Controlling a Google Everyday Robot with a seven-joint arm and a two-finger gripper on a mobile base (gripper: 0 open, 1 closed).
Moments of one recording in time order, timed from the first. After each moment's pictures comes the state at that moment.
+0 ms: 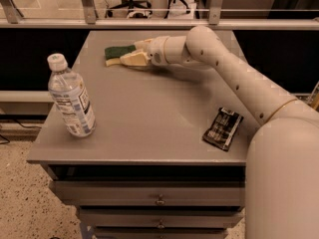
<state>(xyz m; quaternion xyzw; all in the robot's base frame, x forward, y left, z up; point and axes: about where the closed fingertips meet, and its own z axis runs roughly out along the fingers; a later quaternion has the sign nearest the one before) 0.805 0.065 0.843 -0.43 0.67 0.29 0.53</state>
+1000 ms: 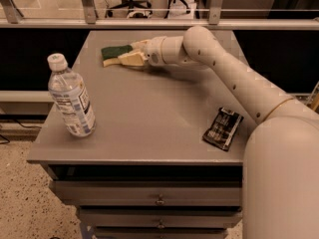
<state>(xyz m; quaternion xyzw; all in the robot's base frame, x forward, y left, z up) 0.803 0.074 0.842 -0.43 0.67 0.30 0.53</state>
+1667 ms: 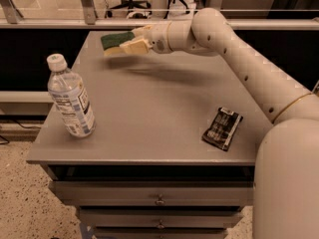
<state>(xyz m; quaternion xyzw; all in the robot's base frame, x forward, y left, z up) 0.786 0.063 0.900 -0.46 0.65 0.28 0.54</state>
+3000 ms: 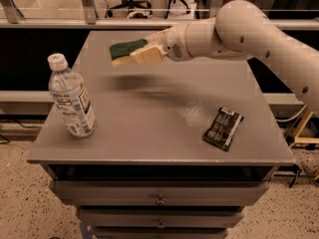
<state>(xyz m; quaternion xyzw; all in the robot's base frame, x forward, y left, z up) 0.680 0.017 0.926 -0.44 0.70 0.25 0.50</state>
